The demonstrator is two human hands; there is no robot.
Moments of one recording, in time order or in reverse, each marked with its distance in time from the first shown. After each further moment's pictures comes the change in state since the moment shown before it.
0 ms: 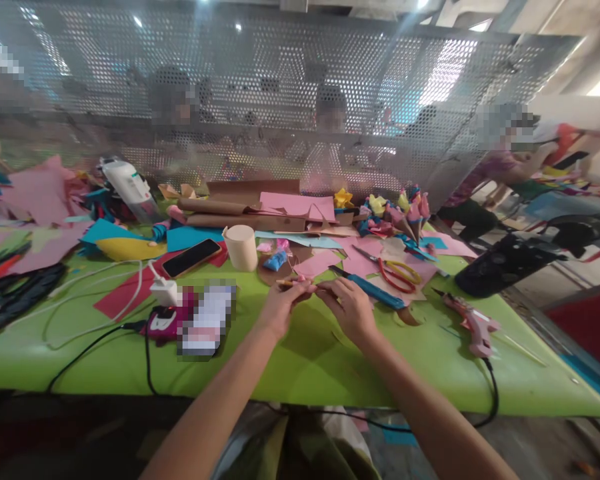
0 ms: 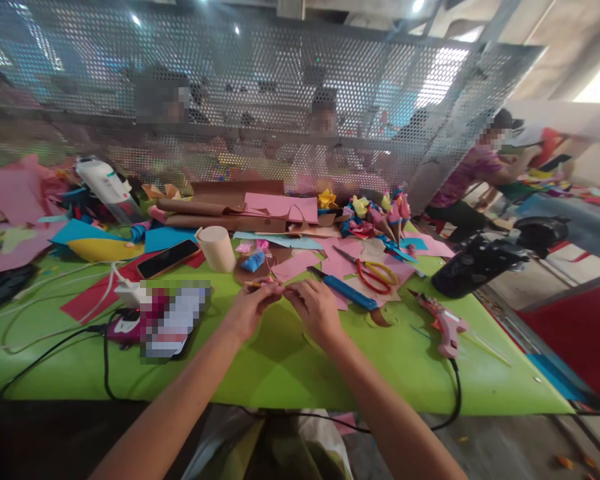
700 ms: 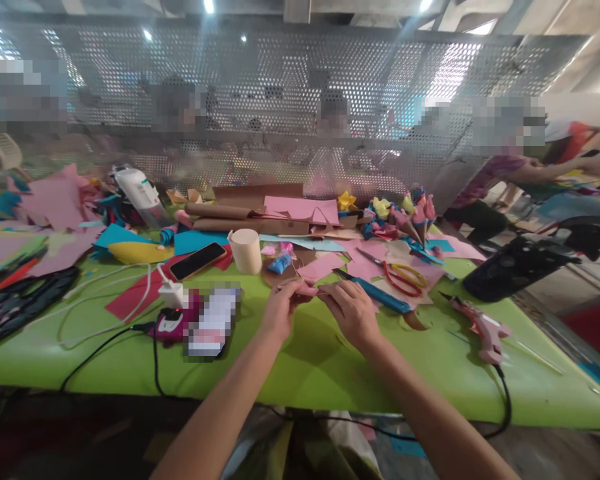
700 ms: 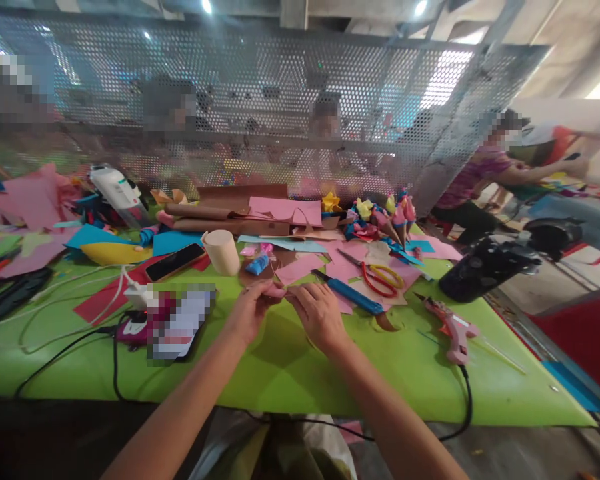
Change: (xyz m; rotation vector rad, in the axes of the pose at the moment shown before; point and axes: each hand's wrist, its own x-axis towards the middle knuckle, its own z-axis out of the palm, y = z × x) left_hand 0.003 0.000 -0.005 0.131 0.011 0.140; right_hand 0.000 -0.005 0.001 -0.158 0.048 -0.160
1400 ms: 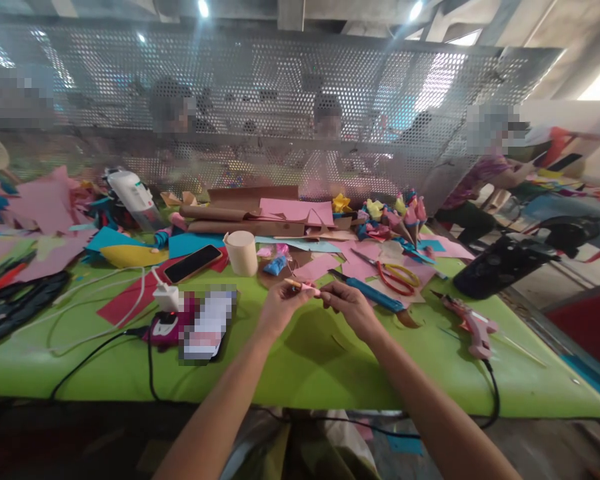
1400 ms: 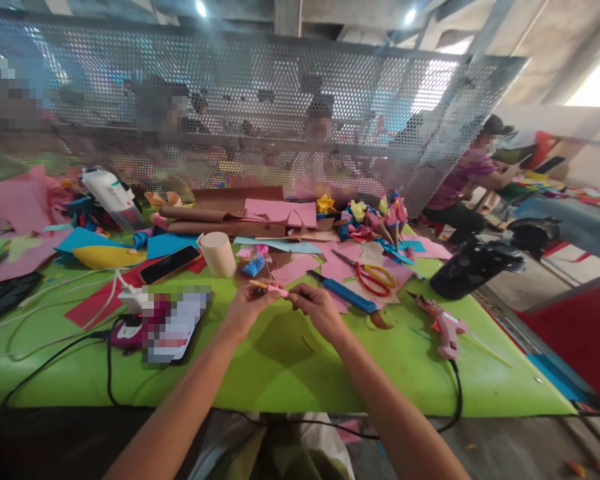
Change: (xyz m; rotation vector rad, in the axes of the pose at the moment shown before) left_hand -0.002 0.006 -0.006 0.261 -0.176 0.121; right_hand 0.002 0.014 -0.002 0.886 -0.254 0.688
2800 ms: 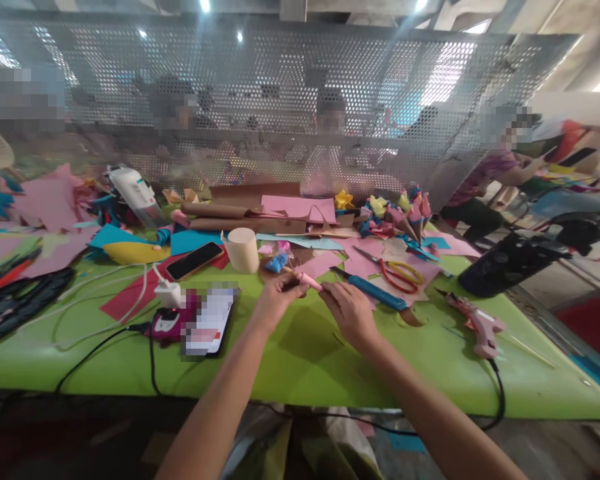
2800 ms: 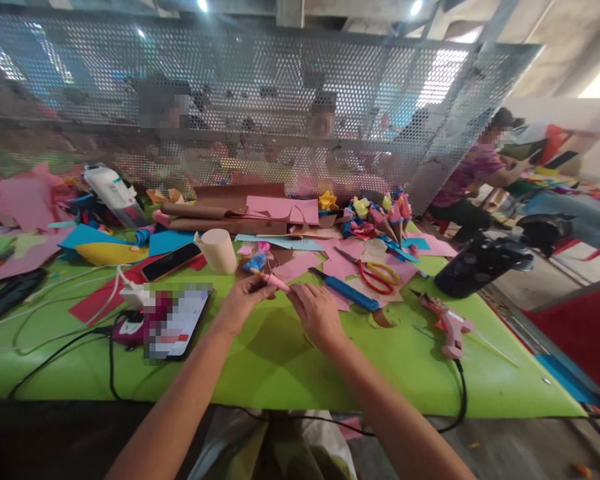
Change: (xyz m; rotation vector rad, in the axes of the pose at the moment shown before) left_hand 0.007 -0.001 -0.017 0.101 -0.078 0.005; right_hand -0.009 0.009 0.010 -0.865 0.235 -0.522
